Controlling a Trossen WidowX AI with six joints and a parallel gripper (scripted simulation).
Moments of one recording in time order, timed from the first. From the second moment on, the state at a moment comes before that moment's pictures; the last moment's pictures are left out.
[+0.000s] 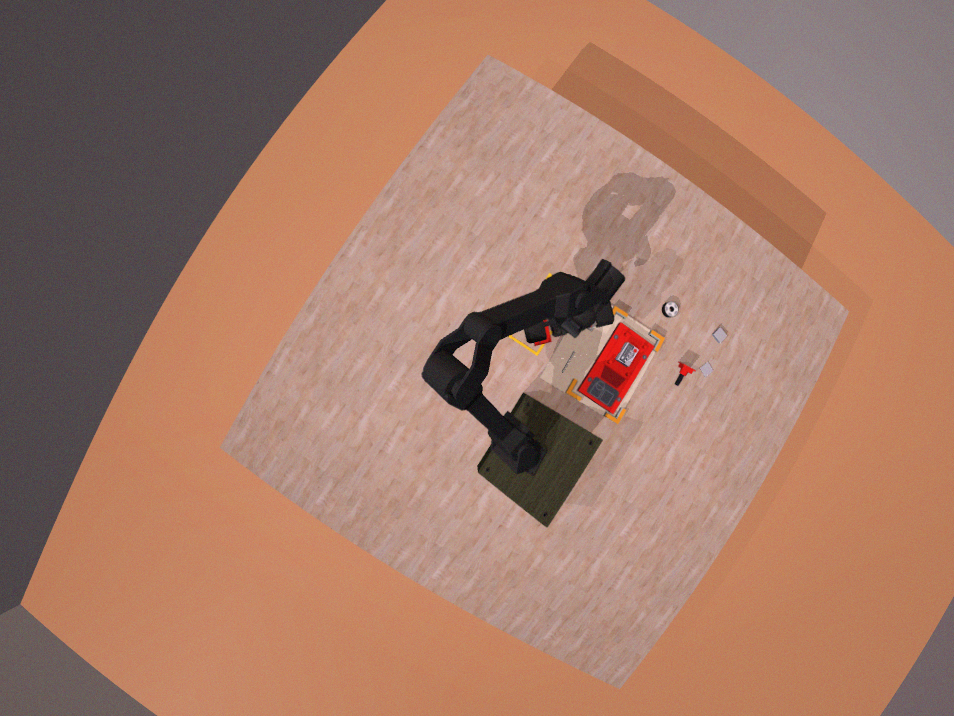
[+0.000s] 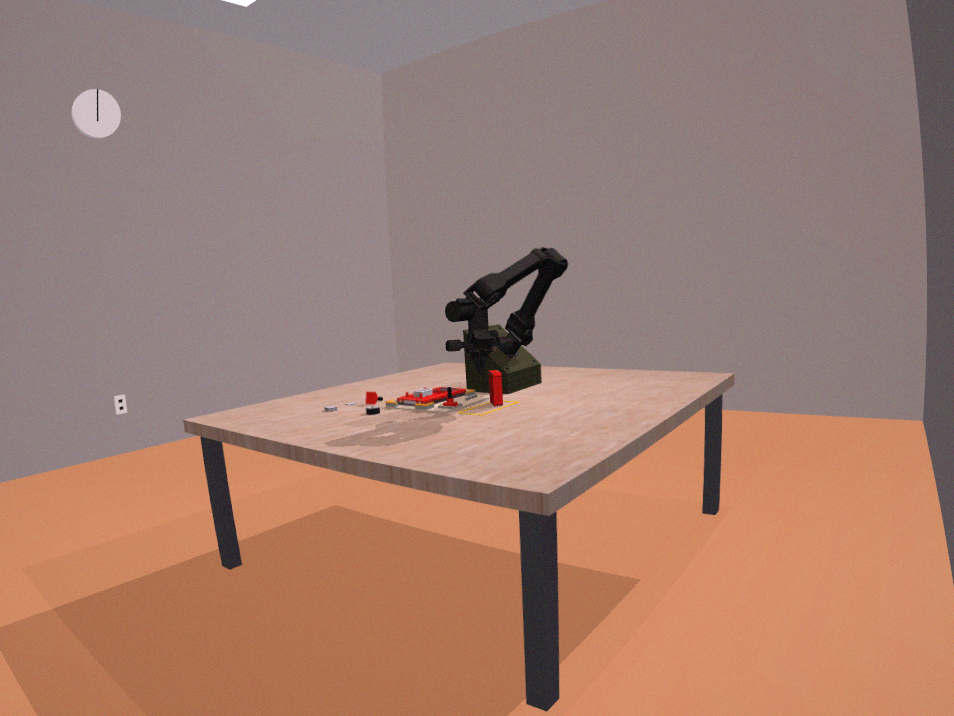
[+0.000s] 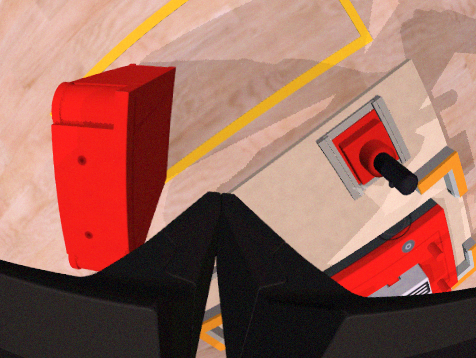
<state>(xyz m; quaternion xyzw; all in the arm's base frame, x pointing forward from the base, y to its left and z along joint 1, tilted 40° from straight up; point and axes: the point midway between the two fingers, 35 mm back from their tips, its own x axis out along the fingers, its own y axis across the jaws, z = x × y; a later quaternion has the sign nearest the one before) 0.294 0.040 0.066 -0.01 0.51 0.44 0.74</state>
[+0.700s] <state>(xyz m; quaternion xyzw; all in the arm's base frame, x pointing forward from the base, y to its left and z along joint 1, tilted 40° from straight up) 0.289 0.053 0.055 -0.01 0.52 0.44 0.73</state>
